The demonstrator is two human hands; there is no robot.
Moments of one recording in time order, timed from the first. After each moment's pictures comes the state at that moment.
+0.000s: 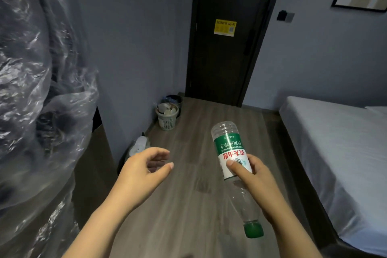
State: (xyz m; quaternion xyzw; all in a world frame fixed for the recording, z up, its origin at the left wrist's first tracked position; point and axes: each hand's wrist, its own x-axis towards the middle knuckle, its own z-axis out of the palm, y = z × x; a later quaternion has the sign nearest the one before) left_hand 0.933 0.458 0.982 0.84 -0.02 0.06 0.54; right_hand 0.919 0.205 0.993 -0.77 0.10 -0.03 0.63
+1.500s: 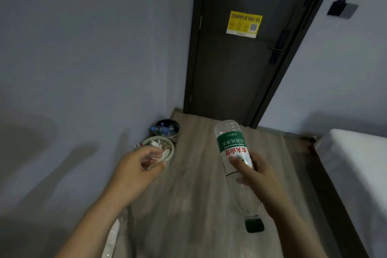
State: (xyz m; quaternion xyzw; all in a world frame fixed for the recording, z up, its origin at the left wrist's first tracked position) left_hand 1.720 0.484 0.951 0.82 0.00 0.02 0.57; right_hand 1.703 0.213 0.968 -0.81 0.10 -0.01 0.58
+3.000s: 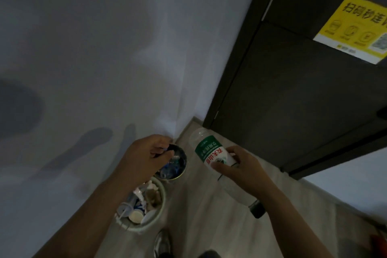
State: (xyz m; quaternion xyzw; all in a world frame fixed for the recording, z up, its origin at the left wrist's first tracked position) left_hand 2.377 0.472 0.875 0.83 0.12 0.00 0.55; right_hand 2.440 0.220 0.892 -0.90 -0.05 0.22 0.38
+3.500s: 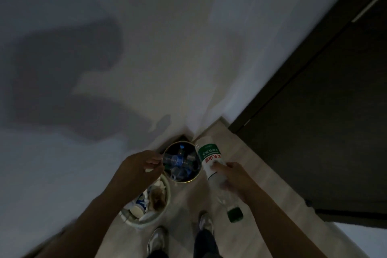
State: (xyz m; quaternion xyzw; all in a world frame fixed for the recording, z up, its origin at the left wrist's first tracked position) left_hand 2.428 0.514 0.791 0.84 0.28 -0.03 0.47; right_hand 2.591 0.287 0.749 -0.77 0.11 0.46 0.44
